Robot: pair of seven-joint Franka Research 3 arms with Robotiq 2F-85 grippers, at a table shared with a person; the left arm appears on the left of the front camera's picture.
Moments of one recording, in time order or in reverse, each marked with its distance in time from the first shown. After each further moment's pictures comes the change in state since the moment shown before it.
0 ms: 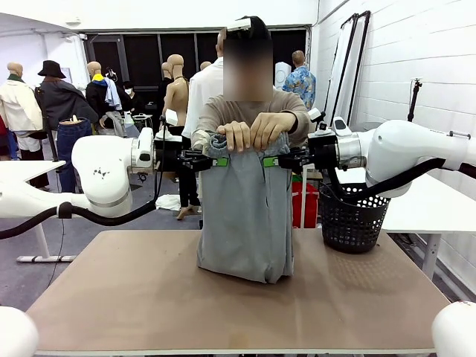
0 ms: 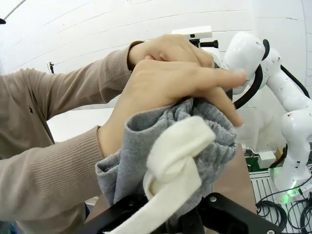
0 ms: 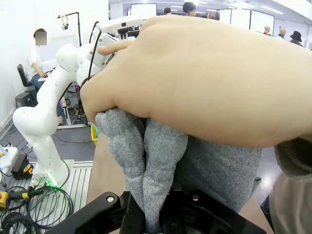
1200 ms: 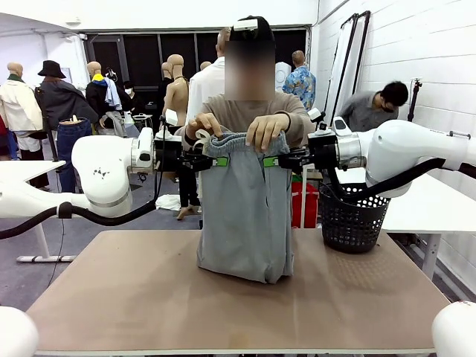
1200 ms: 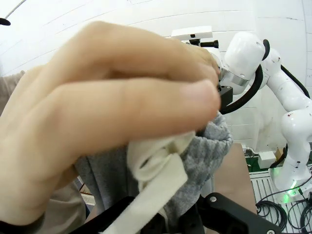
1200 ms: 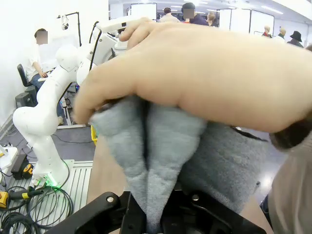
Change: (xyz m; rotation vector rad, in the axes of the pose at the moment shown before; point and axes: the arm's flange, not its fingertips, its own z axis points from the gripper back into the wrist) left arm 0.000 0.000 0.000 0.001 0.000 0.000; right arm 0.000 0.000 0.000 0.000 0.000 0.000
